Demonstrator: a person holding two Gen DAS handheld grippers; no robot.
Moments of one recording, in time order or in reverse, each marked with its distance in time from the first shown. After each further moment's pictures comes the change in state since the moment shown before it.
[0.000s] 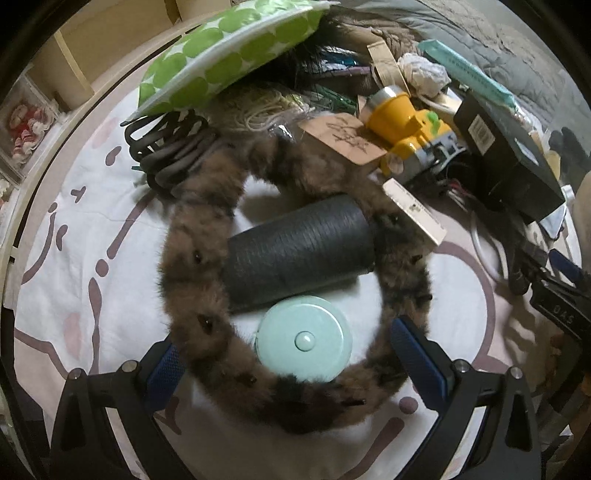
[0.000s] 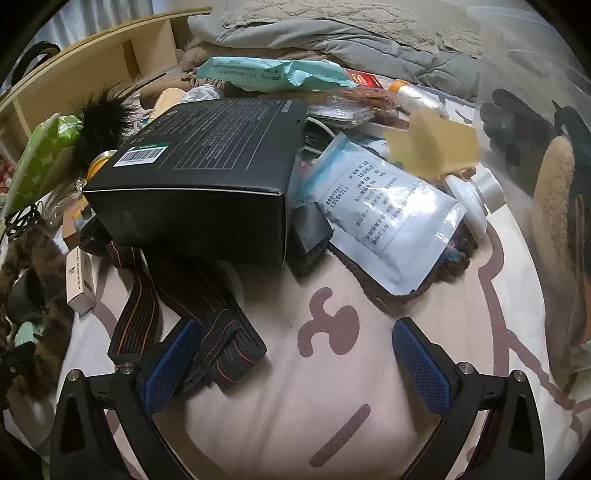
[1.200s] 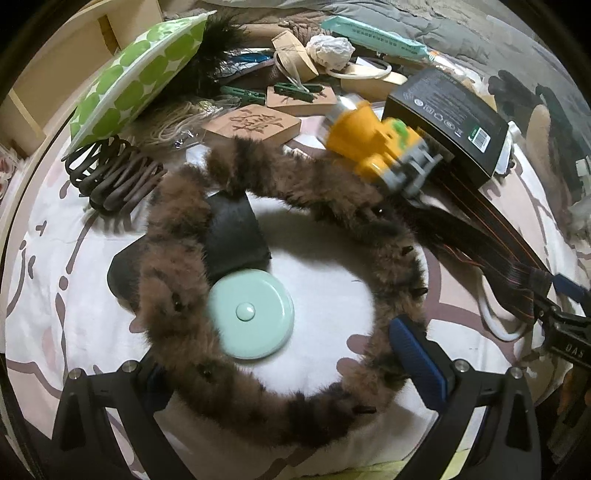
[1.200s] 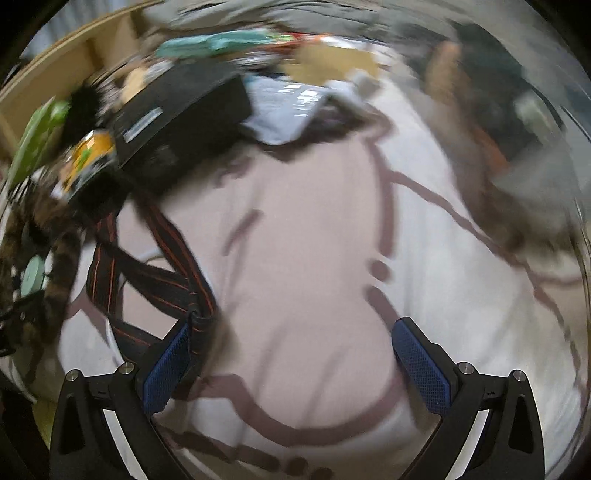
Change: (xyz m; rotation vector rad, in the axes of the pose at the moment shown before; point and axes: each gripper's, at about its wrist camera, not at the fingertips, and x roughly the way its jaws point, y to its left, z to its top) left arm -0.040 -0.024 -0.025 0.187 -0.021 -0.114; right arm -0.056 -0.045 -0.067 0.151 0.146 -0.093
